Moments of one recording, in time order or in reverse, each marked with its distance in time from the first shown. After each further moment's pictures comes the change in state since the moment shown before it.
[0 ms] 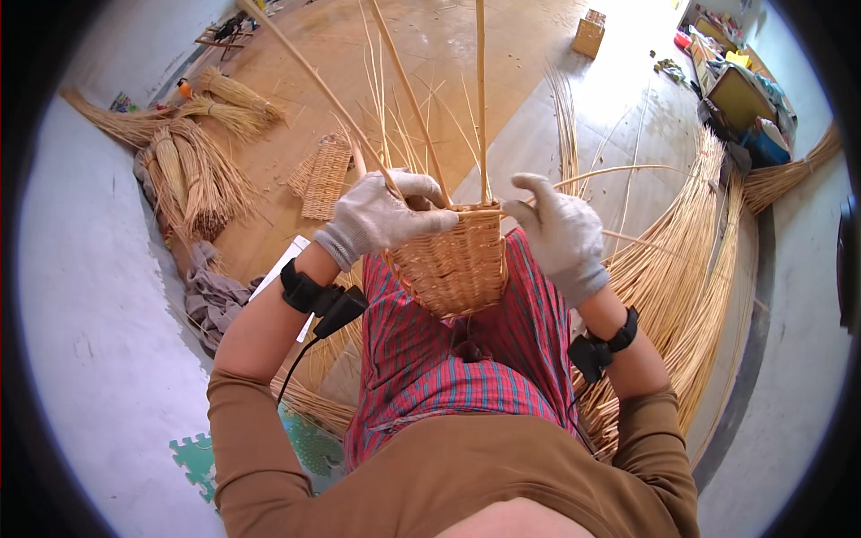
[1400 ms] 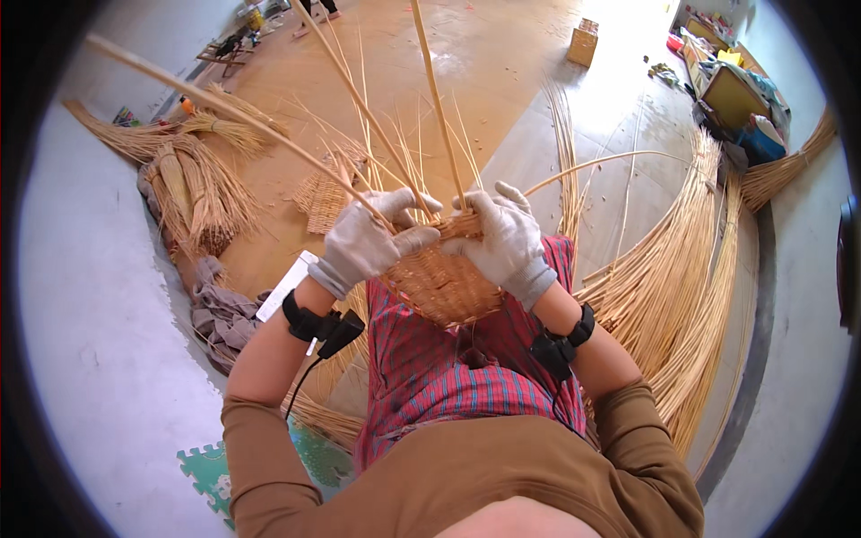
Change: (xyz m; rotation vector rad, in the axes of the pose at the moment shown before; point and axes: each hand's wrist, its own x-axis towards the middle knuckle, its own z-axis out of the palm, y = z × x) left_hand -0.026 0.005 0.000 -0.172 0.081 -0.018; right_hand 0.008 -0.026 0.057 0.217 -0.016 -0.086
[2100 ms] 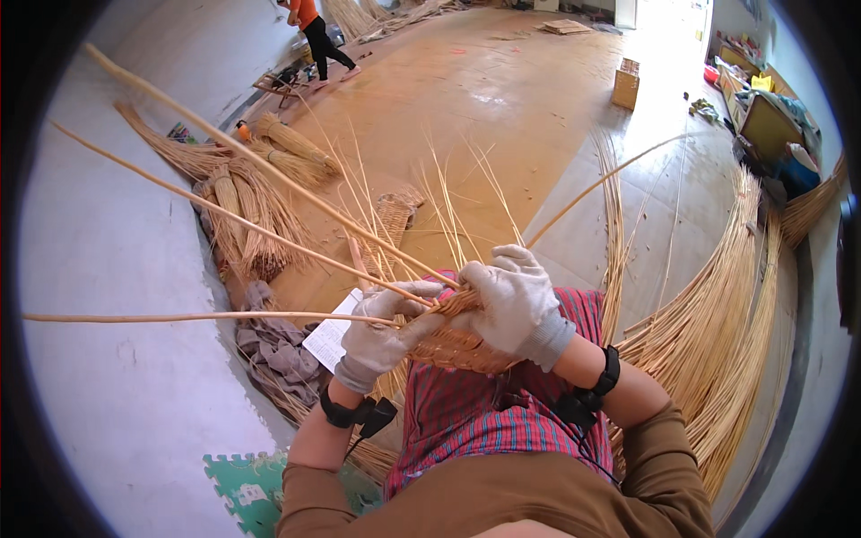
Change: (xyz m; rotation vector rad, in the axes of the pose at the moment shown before) left_hand -0.068 -0.006 -0.002 -0.069 0.330 0.089; right_hand 0.031 -0.059 -0.022 0.109 -0.097 -0.257
